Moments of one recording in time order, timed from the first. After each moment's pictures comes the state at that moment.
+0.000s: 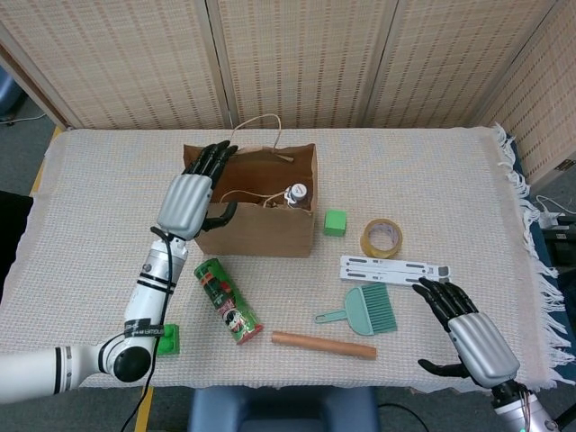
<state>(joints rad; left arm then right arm) -0.90 -1.36 -0.46 -1.84 0.87 1.21 0.44 0.12 -0.83 -0.09 -2.17 -1.68 1.30 -0.05</state>
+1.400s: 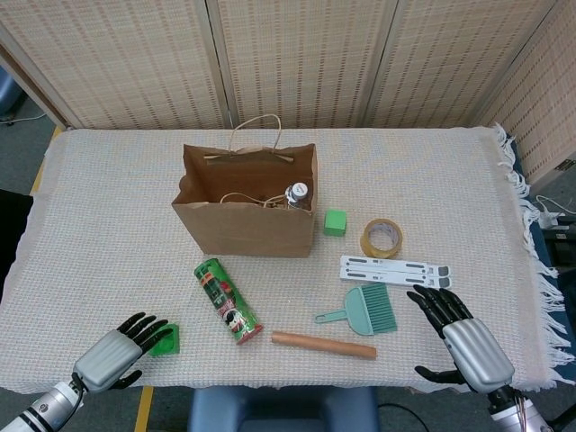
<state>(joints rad) -0.39 -1.04 0.24 -1.72 1.78 1.11 0.16 0.11 -0.85 -0.11 -2.18 -1.71 1.29 -0.07</state>
